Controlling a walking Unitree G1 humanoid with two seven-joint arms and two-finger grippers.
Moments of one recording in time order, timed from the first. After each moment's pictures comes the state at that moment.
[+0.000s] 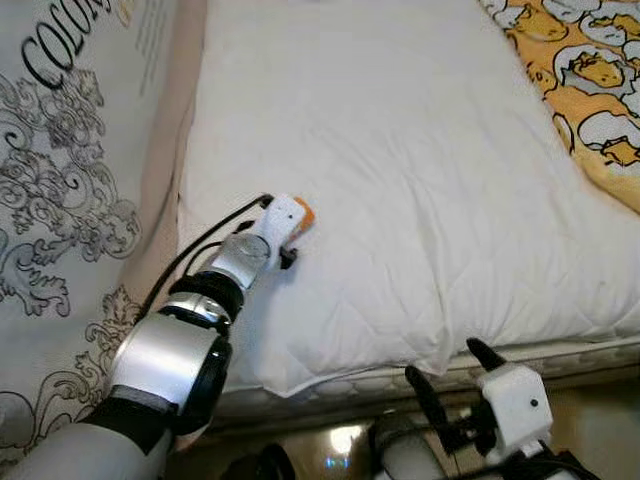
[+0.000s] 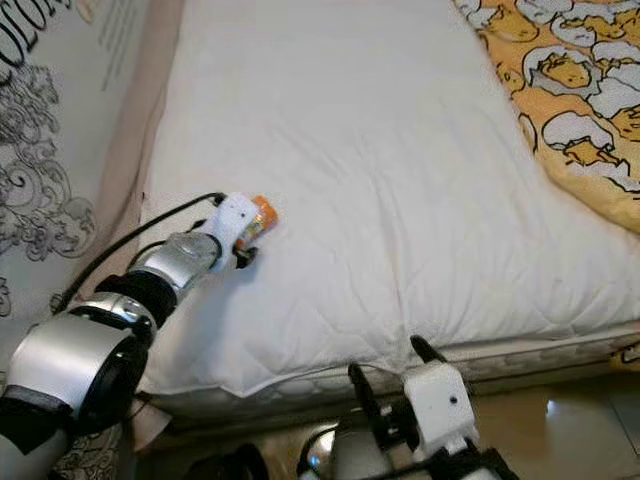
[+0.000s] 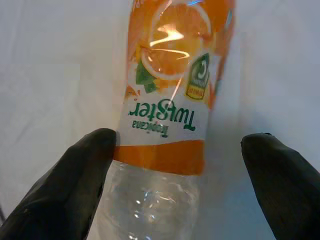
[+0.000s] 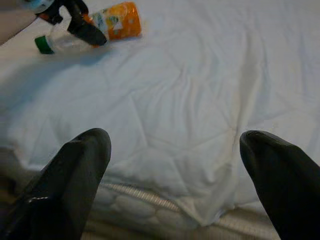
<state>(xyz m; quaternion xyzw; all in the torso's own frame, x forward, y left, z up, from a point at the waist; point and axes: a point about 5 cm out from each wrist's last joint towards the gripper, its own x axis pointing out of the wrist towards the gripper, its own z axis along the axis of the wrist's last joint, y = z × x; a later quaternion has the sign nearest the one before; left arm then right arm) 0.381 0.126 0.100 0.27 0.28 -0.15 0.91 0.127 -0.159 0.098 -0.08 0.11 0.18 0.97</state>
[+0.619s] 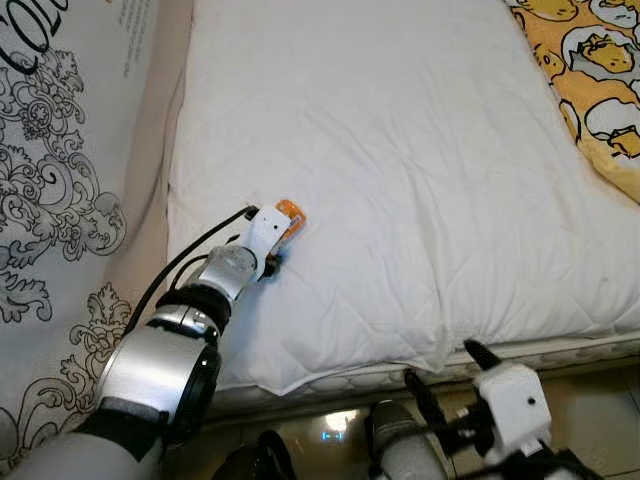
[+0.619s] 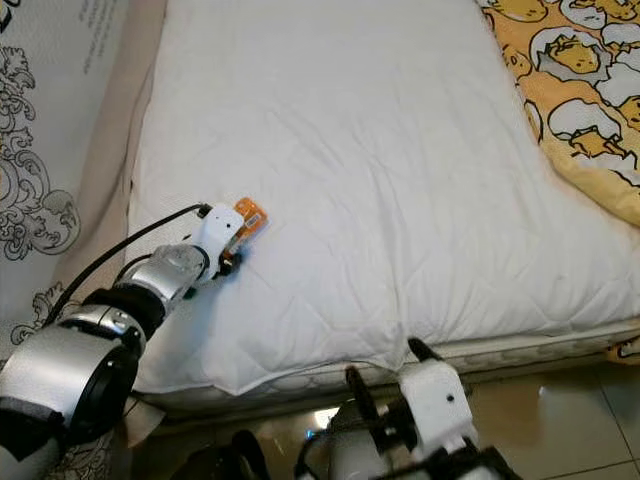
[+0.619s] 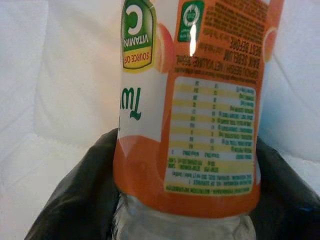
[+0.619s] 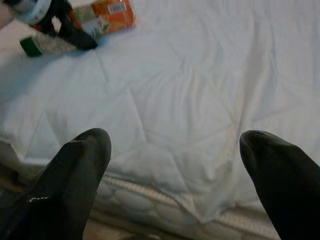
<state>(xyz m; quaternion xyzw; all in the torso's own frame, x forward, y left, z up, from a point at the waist) 0.370 0.141 0.081 0.26 0.29 -0.14 0.91 0.134 -0.156 0.102 -0.08 0.11 0.19 0.97</state>
